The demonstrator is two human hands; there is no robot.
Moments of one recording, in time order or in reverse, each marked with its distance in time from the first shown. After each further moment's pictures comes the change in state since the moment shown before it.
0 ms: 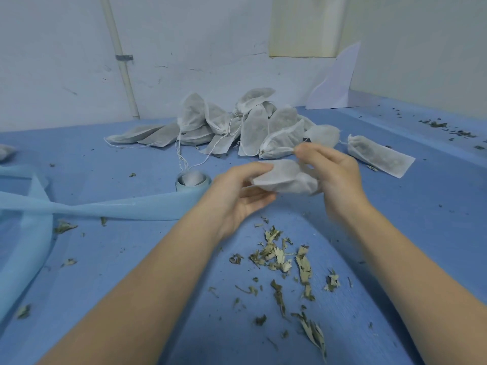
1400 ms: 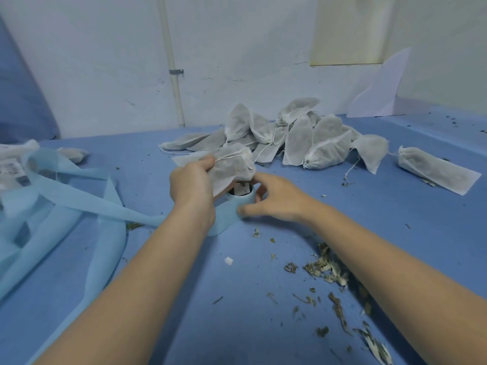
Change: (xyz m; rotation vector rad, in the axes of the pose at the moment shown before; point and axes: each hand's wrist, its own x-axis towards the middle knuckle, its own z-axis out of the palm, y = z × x) left_hand -0.010 0.054 -0.081 0.015 0.681 0.302; right_hand 0.008 0.027 0.112 -0.722 -0.769 -0.113
